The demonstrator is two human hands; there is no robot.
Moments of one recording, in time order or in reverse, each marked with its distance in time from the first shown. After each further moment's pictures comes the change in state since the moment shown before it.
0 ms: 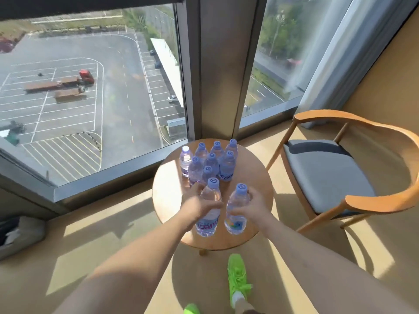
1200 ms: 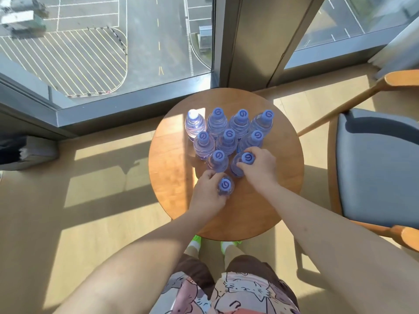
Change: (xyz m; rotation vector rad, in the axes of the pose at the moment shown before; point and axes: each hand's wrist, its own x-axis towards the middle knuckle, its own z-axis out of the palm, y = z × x) left_hand 0.130 -0.065 0.072 0.417 0.115 0.003; right_hand 0.213 -0.004 0.026 -0.632 -0.021 -0.058
